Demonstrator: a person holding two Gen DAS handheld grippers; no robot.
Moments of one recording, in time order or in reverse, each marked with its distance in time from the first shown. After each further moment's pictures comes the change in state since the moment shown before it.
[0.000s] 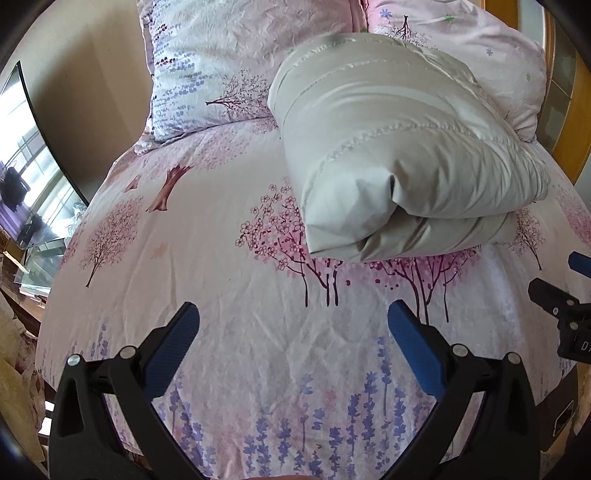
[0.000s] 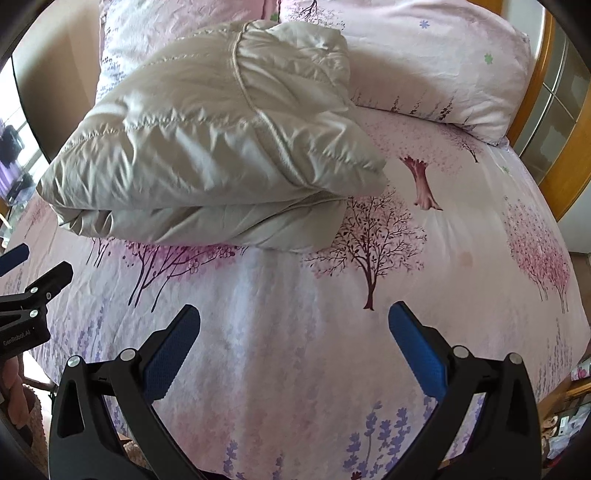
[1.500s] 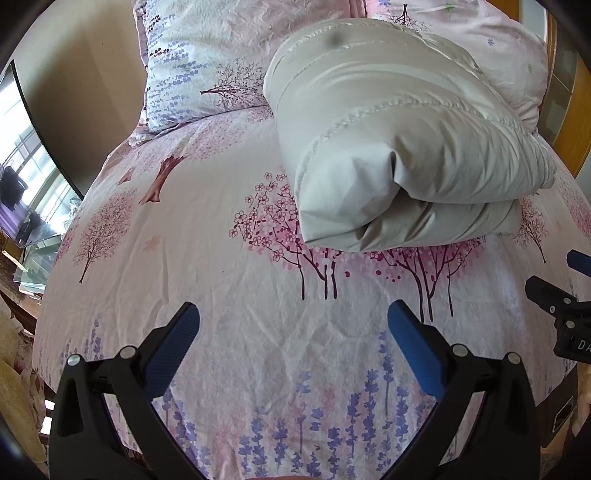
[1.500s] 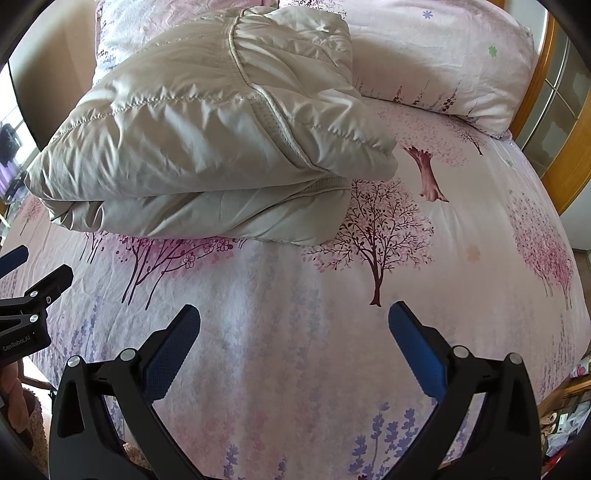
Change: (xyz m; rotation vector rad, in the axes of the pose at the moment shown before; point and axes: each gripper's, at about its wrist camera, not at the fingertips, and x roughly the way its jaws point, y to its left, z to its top) left arm 0.009 -0.003 -0.003 0.000 0.032 -0.002; right arm 0.014 0.000 0.001 0.012 0.027 -0.009
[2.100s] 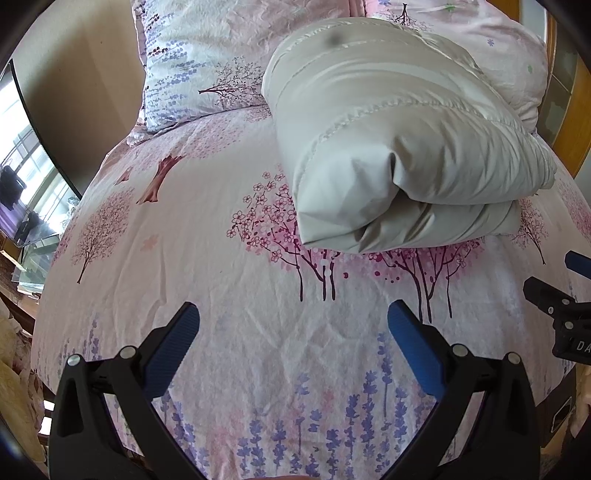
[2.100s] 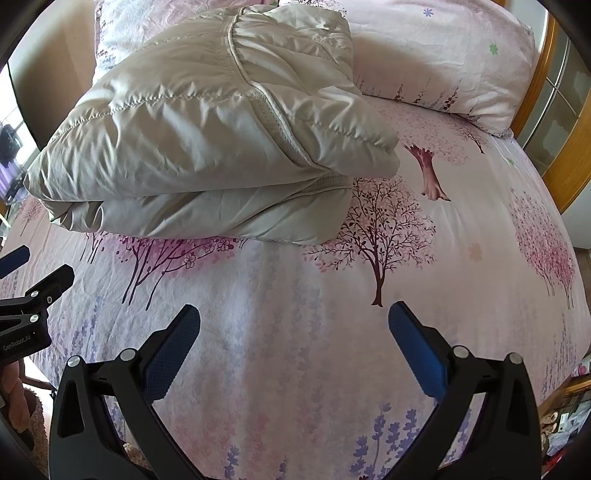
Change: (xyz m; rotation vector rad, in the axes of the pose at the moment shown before) left arm 0.002 0.000 0.001 0.000 0.002 -0.008; right arm 0.003 0.002 0.000 0.009 0.006 -0.001
